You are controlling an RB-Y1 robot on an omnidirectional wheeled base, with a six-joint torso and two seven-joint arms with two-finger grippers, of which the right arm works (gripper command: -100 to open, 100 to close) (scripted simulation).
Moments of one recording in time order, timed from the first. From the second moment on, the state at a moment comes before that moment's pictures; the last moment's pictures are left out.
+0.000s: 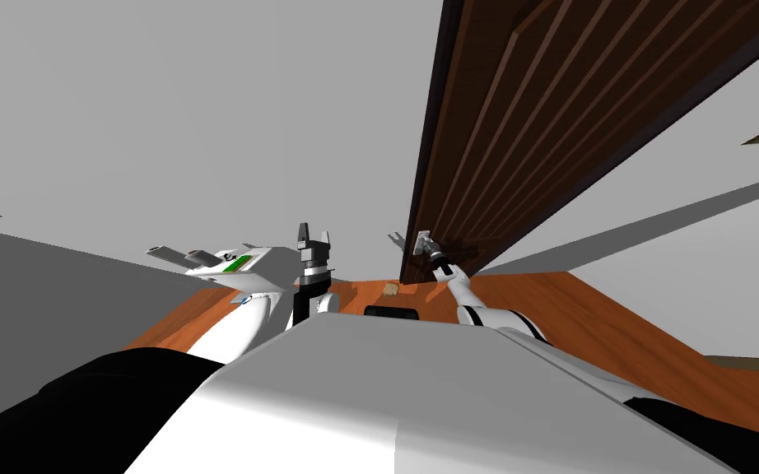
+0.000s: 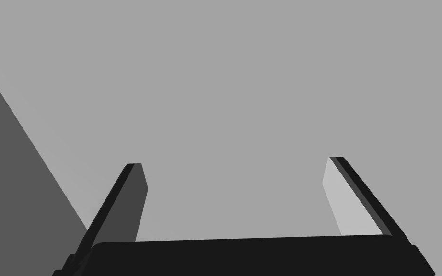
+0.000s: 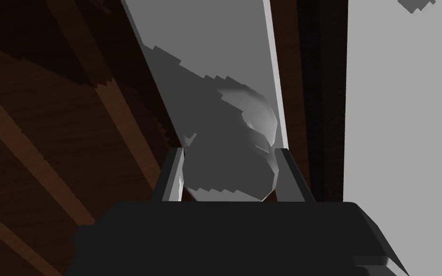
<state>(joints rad) -0.42 -0.19 -0.15 -0.68 0.39 -0.54 0.81</state>
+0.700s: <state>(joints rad) -0.41 -0.20 -0.15 -0.70 0.29 -0.54 0.65</state>
